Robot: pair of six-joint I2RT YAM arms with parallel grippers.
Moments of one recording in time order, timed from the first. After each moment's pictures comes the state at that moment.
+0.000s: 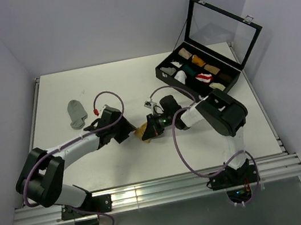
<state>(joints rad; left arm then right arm) -0.60 1.47 0.76 -0.16 -0.05 -1.12 0.61 1.91 0.79 0.45 -0.76 0.44</state>
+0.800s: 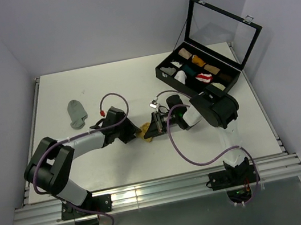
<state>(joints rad) -0.61 1.58 0.74 -0.04 0.05 -1.14 0.49 2.10 0.78 0.78 -1.04 0.82</state>
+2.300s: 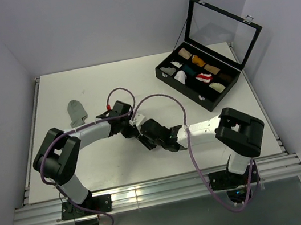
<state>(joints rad) -0.63 1.71 0.94 -0.25 0.05 -1.07 1.02 1.66 0.78 0.15 0.23 0.12</state>
